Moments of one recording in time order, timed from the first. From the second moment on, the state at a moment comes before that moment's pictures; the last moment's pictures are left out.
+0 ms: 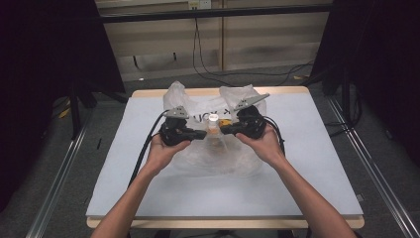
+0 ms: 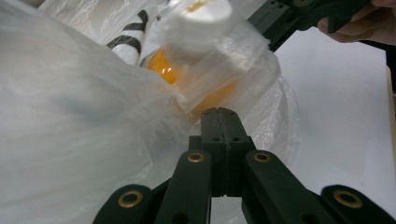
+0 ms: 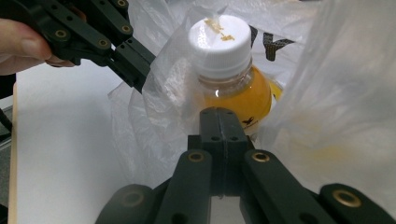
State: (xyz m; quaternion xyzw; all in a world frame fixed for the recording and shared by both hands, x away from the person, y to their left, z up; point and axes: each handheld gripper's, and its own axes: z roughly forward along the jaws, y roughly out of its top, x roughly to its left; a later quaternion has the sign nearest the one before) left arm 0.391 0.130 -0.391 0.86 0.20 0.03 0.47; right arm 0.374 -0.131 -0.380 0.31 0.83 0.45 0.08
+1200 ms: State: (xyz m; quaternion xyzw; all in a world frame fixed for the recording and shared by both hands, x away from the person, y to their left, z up) left arm 0.392 0.135 -0.431 0.85 0.22 0.02 0.48; right arm 0.375 -0.145 -0.414 0.32 0.82 0.46 0.09
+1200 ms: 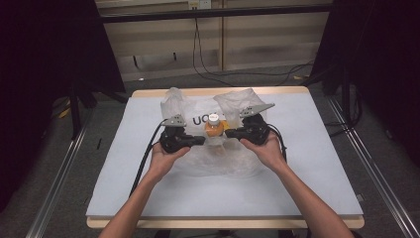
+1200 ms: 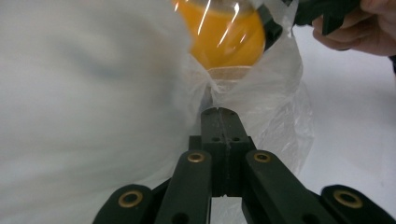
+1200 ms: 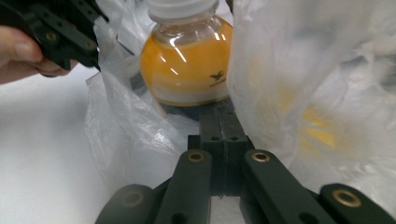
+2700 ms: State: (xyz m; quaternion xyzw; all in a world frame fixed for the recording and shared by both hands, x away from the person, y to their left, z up) left arm 0.386 0.155 -0.452 0.85 0.25 0.01 0.47; right arm 0.374 -0.170 -0.456 0.35 0.83 0.41 0.11
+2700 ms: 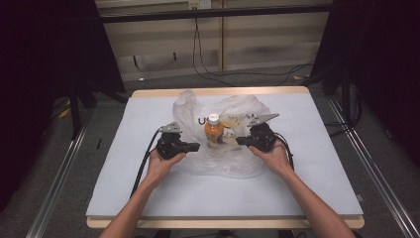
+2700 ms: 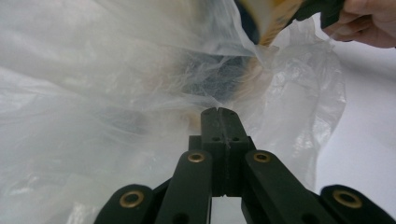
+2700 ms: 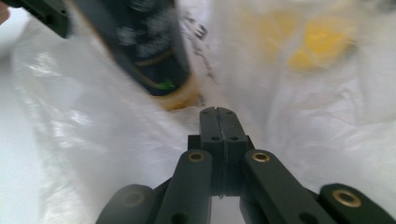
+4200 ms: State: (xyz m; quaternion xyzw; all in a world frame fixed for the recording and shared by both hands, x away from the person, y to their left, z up) left arm 0.438 0.103 -0.438 0.91 0.20 0.05 0.37; right arm 0.428 -0.150 -0.440 0.35 0.84 0.41 0.08
